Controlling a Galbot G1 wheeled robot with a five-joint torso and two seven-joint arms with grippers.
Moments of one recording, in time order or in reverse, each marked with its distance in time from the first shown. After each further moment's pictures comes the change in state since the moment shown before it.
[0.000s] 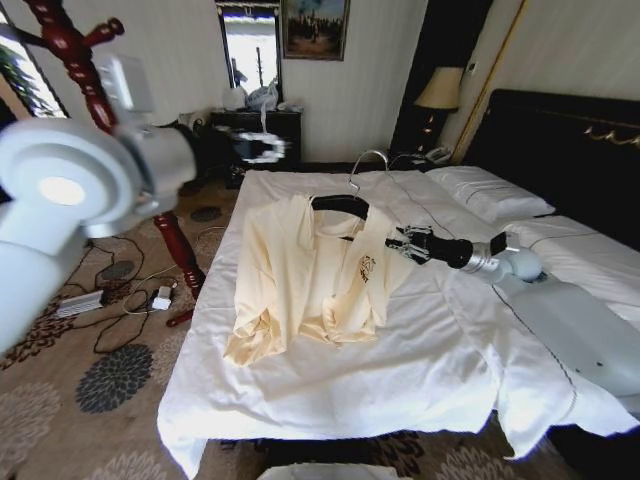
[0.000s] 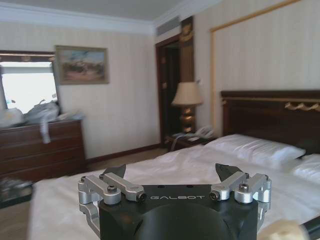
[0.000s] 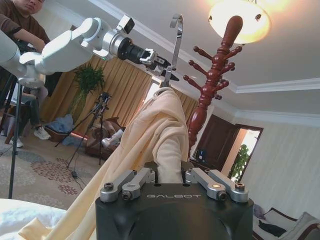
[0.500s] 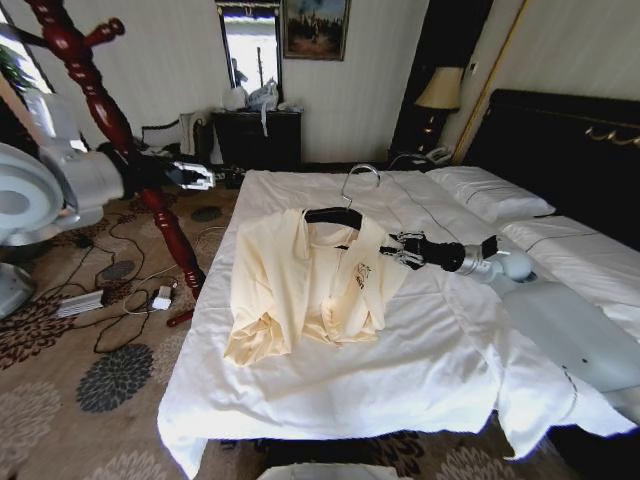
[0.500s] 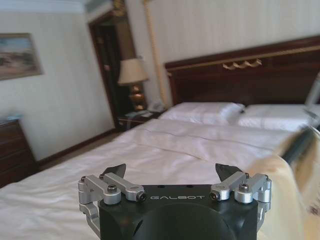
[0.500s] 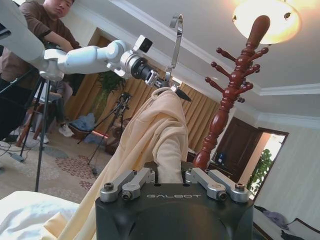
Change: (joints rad) left arm 0.078 0.112 0.110 0.028 0.310 -0.100 0.535; right arm 0.020 -0.008 -0.008 0.002 0.004 0.006 -0.099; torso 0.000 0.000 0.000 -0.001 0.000
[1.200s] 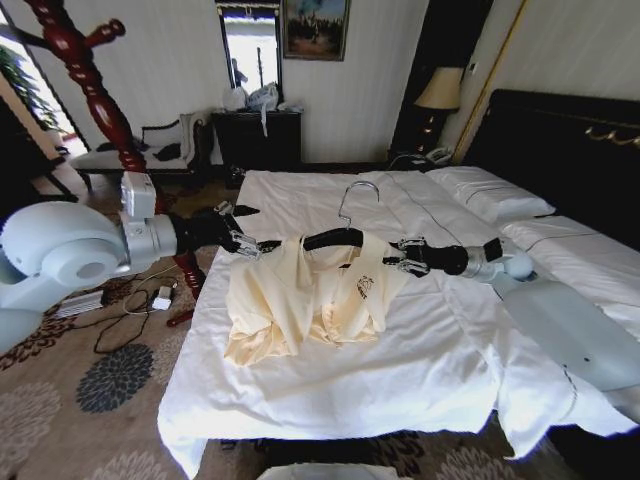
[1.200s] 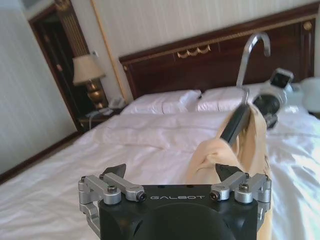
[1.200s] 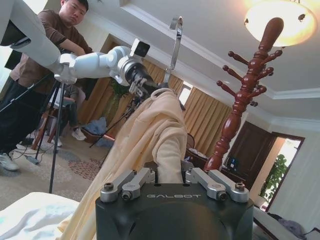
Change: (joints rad) left arm -0.009 0.027 0.077 -0.119 0.073 -0.050 0.086; right arm -0.003 0.010 0.003 -0.012 0.017 0.005 -0.064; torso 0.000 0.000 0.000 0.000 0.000
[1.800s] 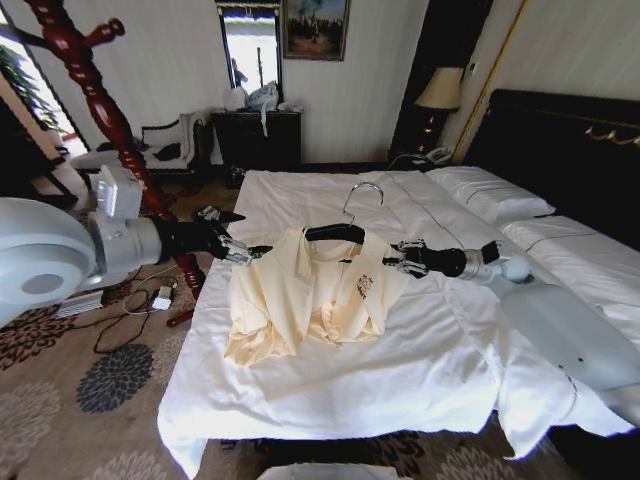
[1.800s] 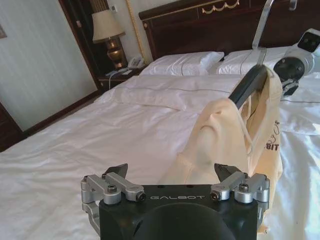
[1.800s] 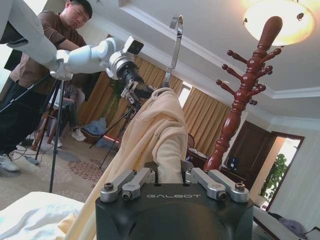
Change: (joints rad) left arm 0.143 0.057 -0.159 -0.081 -0.057 0.198 -0.122; right arm 0.002 0.012 0.000 -0.017 -0.003 0.002 -0.016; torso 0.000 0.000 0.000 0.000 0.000
